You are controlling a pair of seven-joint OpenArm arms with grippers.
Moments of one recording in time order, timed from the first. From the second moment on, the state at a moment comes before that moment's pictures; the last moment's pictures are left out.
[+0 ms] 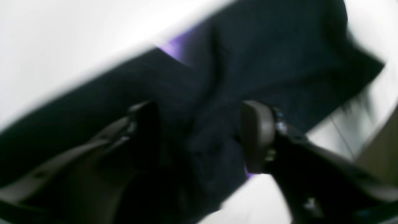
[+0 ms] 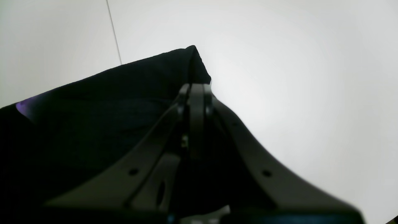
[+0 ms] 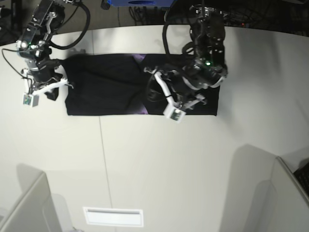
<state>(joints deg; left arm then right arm) 9.6 5.1 2.0 112.5 -14.3 -19.8 65.5 -15.7 0.3 28.8 111.7 17.9 11.5 -51.4</state>
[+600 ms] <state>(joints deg) 18.0 -10.5 -51.1 100.7 -13.1 -39.3 53.6 -1.5 9.6 39.8 84.8 42.3 11.3 -70.2</state>
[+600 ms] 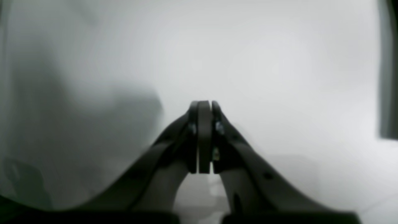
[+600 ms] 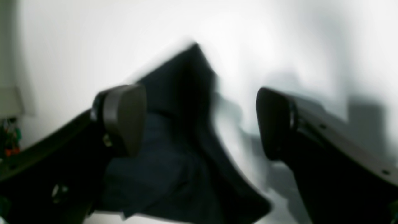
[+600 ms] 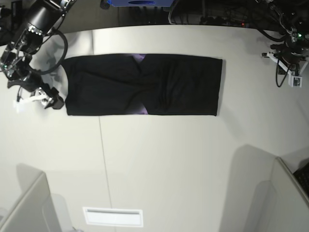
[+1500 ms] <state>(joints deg) 14.4 -5.4 -38.0 94.7 -12.1 -38.9 48.4 -8.6 9.1 26.0 83.9 49.7 15.8 -67.6</state>
